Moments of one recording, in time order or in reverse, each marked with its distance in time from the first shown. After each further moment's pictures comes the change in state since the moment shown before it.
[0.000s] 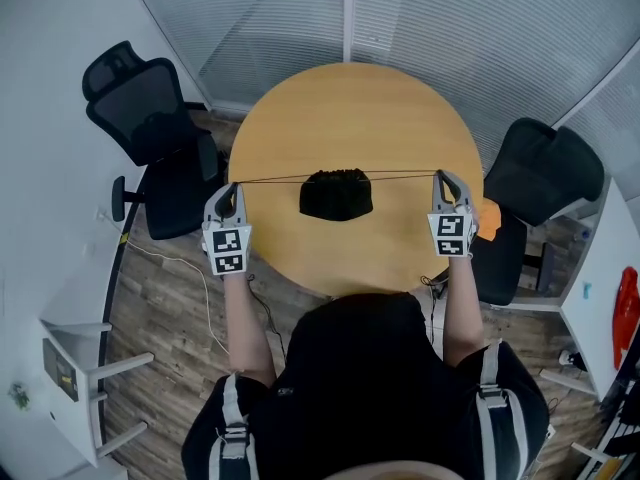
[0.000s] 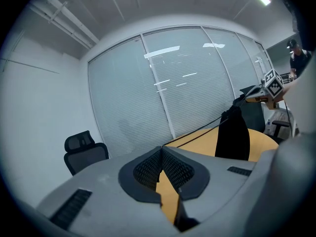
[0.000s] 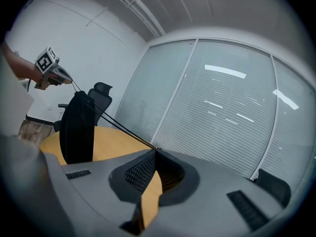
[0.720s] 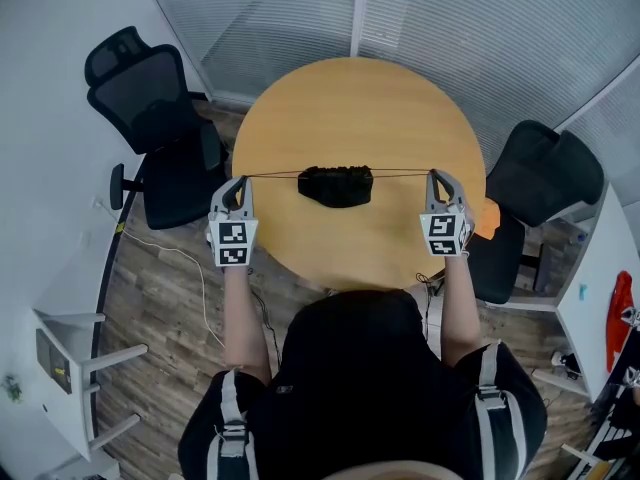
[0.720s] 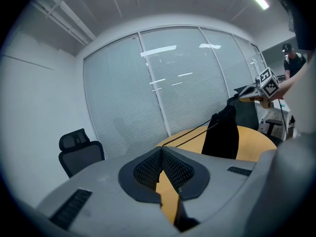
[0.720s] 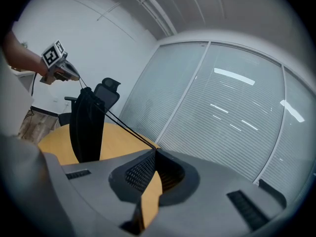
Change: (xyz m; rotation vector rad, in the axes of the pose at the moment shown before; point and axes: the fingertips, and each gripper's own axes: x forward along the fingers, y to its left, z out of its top) left arm -0.002 -0.002 -0.014 0.014 0.007 -0.062; right arm 0.002 0.040 0.010 -0.102 0.013 0.033
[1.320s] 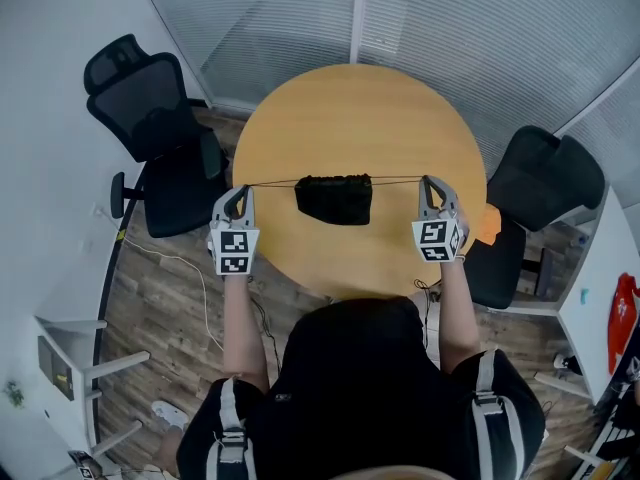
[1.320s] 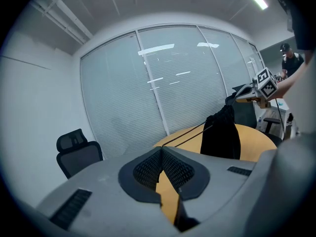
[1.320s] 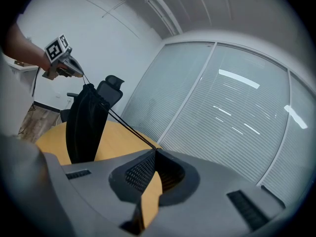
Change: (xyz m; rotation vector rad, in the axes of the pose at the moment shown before) left arm 0.008 -0.002 -0.001 0.016 0.013 -0.024; right arm 0.015 0.015 0.006 -0.052 0.004 0.016
